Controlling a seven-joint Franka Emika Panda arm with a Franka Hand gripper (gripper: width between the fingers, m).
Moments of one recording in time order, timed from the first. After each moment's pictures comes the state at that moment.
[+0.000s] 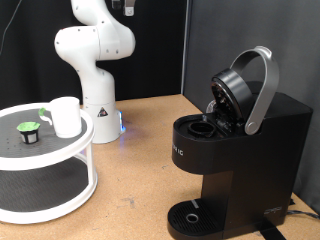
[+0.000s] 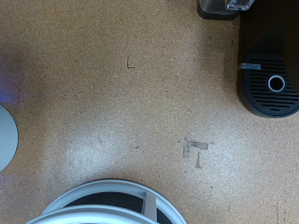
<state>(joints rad) 0.01 -0.78 -0.01 -2.35 0.02 1.57 -0.80</state>
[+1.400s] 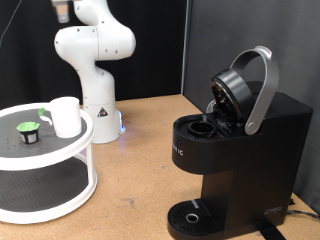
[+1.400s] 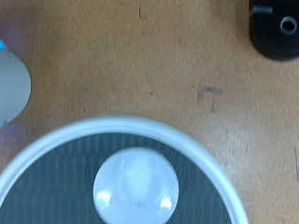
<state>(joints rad) -0.06 -0.79 -0.28 -2.37 -0.12 1.57 -1.04</state>
